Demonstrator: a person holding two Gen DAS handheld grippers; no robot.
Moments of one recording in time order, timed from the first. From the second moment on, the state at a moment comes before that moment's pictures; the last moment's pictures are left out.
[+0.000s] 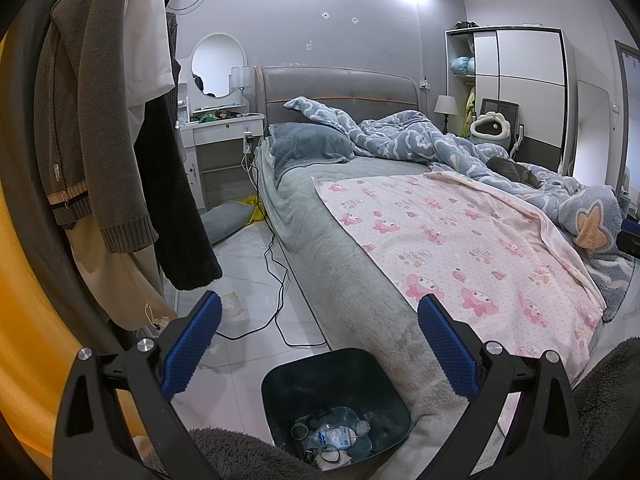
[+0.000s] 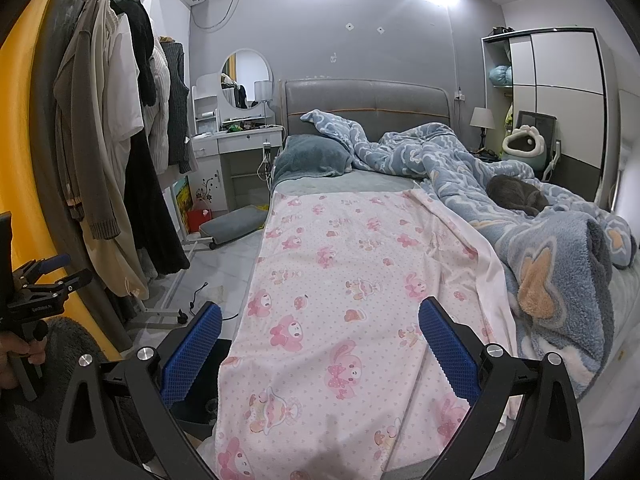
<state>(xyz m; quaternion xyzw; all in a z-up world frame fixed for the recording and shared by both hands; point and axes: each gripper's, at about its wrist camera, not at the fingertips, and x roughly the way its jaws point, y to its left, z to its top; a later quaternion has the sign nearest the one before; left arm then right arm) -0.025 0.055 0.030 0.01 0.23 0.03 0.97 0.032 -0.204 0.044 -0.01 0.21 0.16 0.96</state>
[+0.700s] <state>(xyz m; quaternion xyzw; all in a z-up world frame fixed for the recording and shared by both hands) -0.026 0.053 0.028 0.01 0.23 0.03 0.97 0.032 -0.204 0.045 -0.01 0.21 0.16 0.96</state>
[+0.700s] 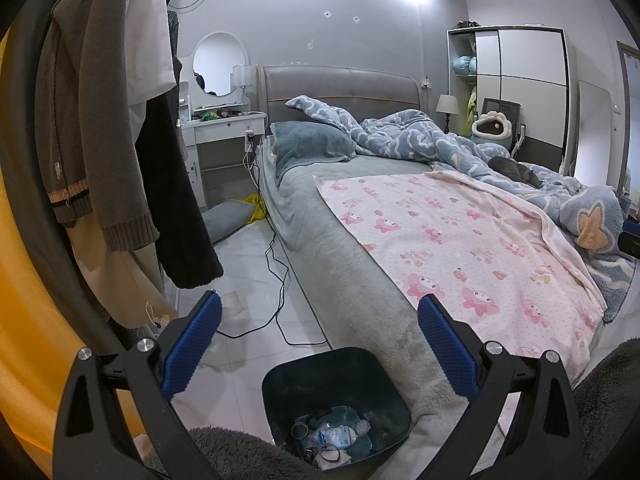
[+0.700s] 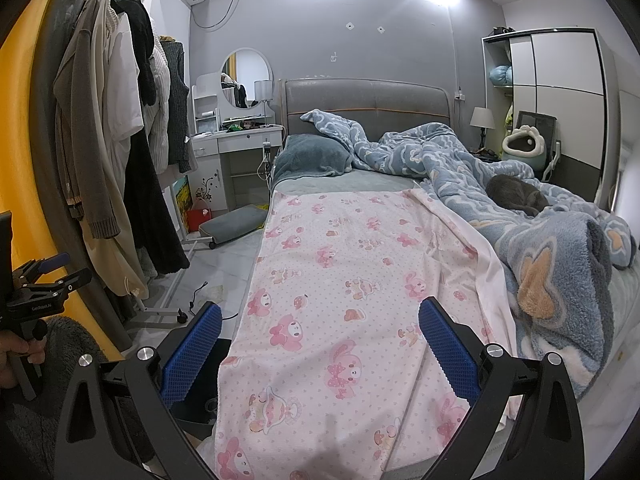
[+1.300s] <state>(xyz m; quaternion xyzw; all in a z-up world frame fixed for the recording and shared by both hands) -0.027 0.051 0.027 0.01 0.23 0.03 0.97 0.032 -0.204 0.045 -0.01 0.21 0.16 0.96</state>
